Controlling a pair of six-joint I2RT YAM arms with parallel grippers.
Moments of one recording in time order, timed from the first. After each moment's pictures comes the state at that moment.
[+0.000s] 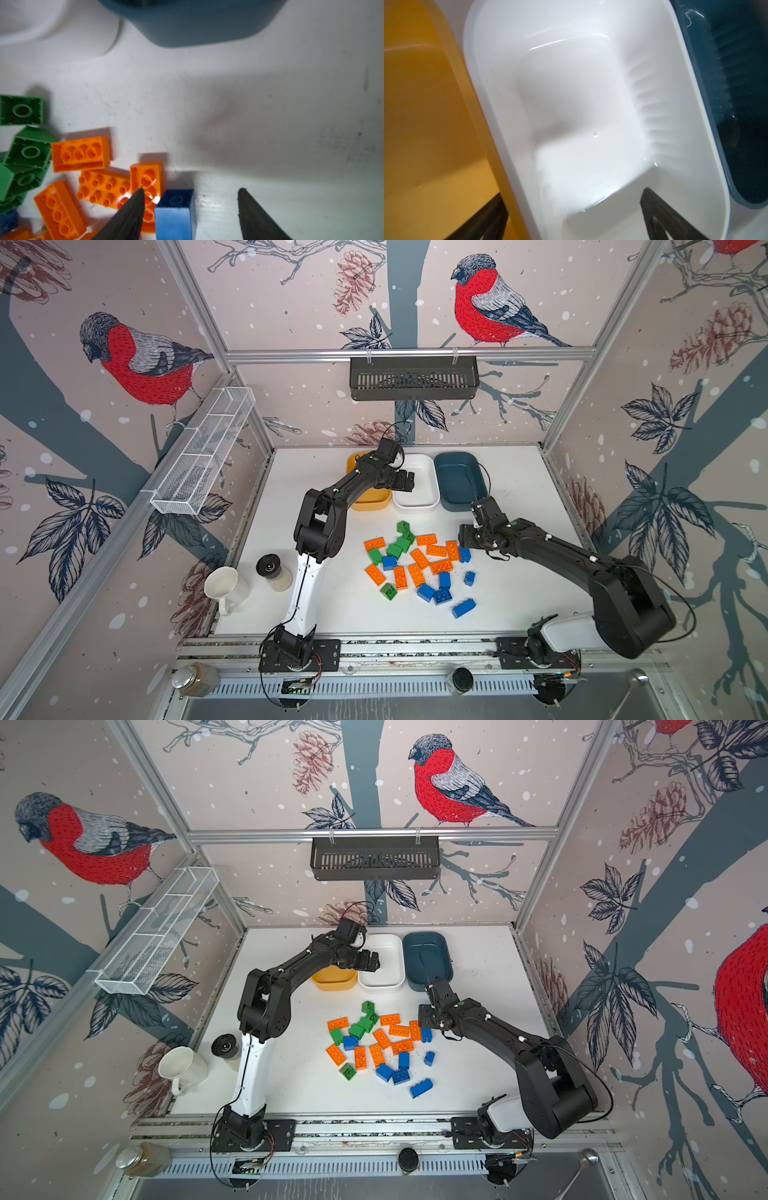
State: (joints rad) left arm -0.45 2.28 1.94 -0.65 0.20 -0.23; right arm 0.49 1.40 0.76 -0.44 0.05 0.47
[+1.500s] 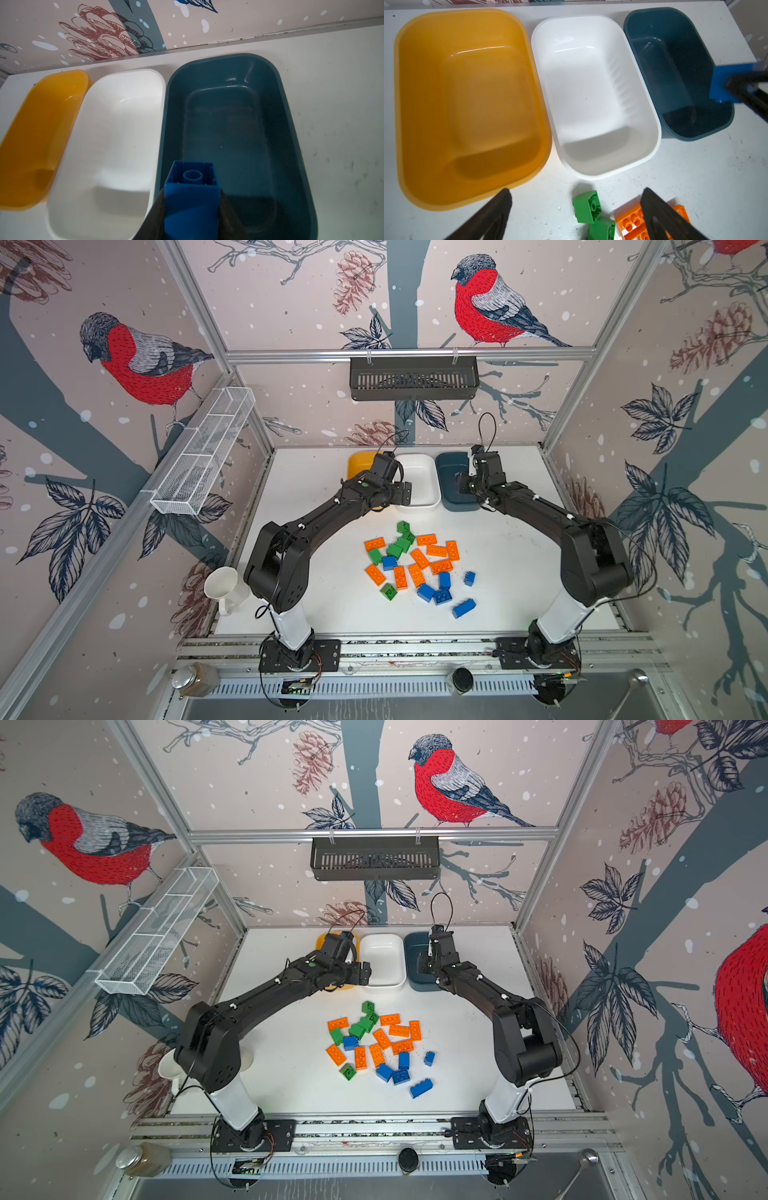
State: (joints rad) left arm -0.59 1.73 1.36 -0.45 -0.08 -0.36; right arm 0.34 1.78 1.24 -0.13 0.00 0.29
